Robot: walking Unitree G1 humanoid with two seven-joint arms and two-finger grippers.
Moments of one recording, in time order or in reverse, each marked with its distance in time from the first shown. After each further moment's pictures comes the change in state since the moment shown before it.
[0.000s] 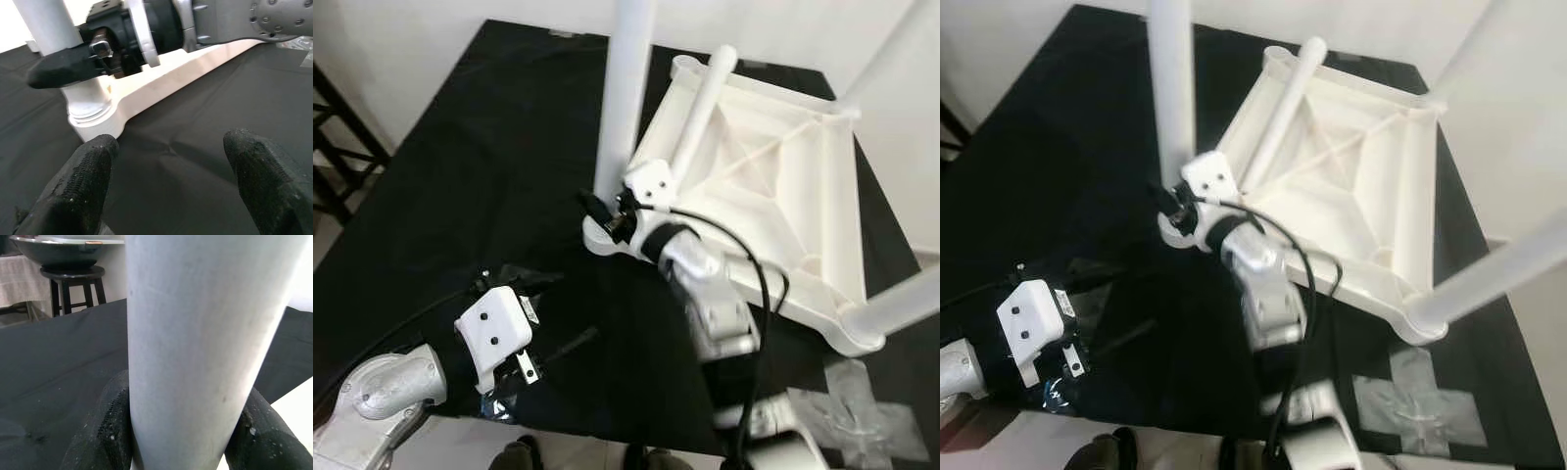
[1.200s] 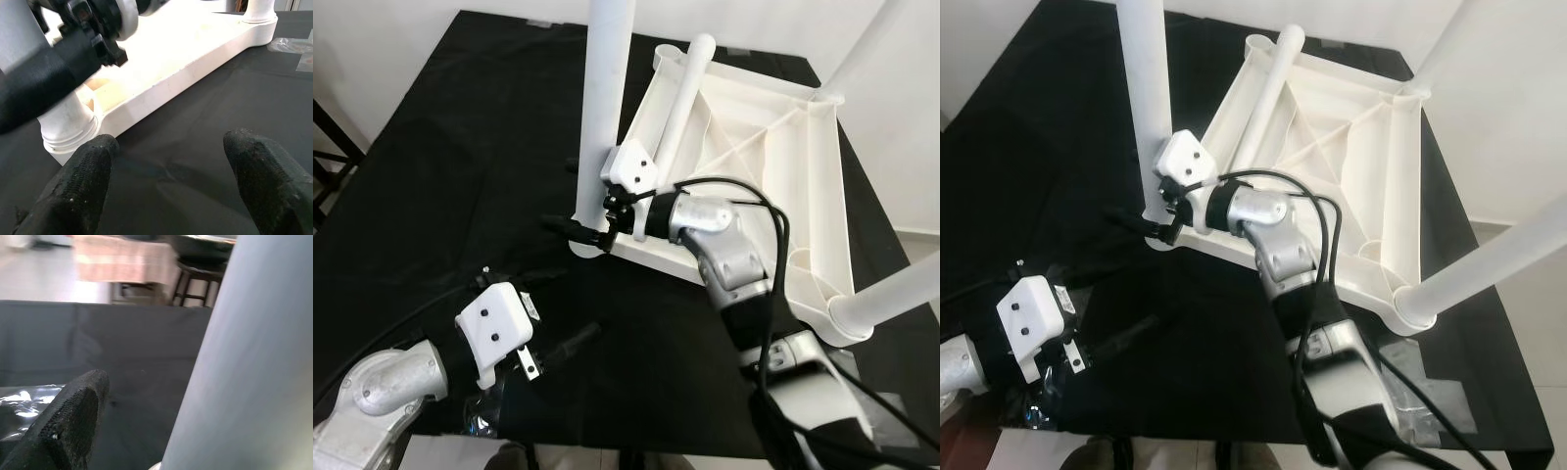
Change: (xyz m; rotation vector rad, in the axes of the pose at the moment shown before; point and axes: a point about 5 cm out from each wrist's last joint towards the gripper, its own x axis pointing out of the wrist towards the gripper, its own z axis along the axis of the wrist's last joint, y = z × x) left arm 0.001 0.002 0.002 0.013 -0.012 0.004; right arm 0.029 -0.012 0.046 -0.177 -0.071 0.712
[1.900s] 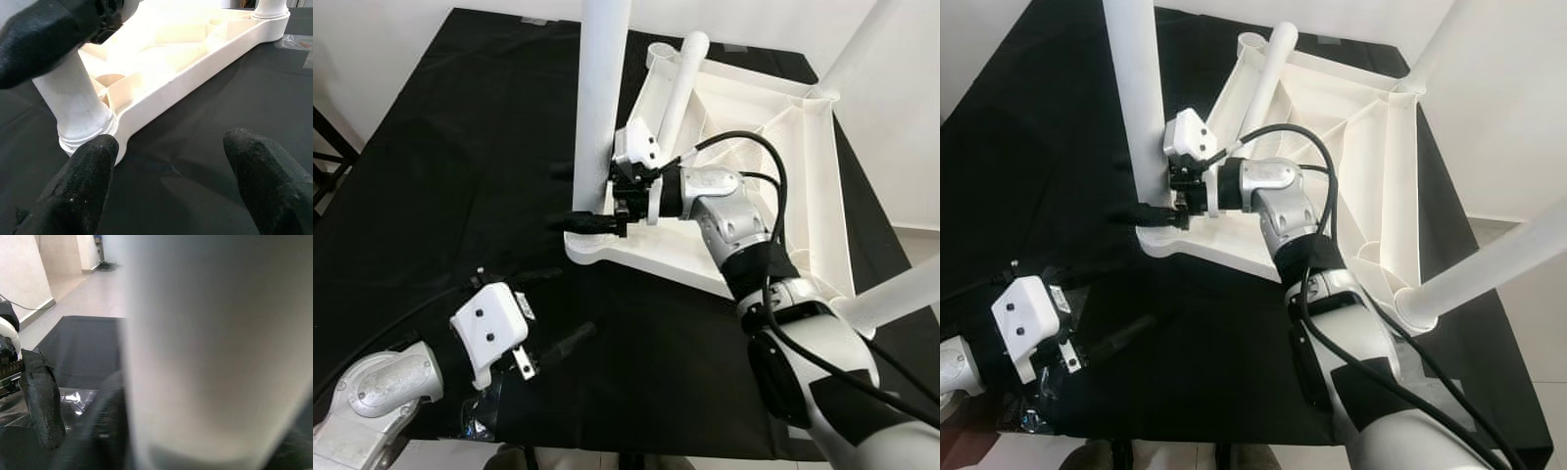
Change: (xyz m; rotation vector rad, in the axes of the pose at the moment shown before) left arm -0.003 0.001 -0.002 -0.004 0.012 0.015; right arm 0.000 -0.011 0.002 0.057 -0.062 0.238
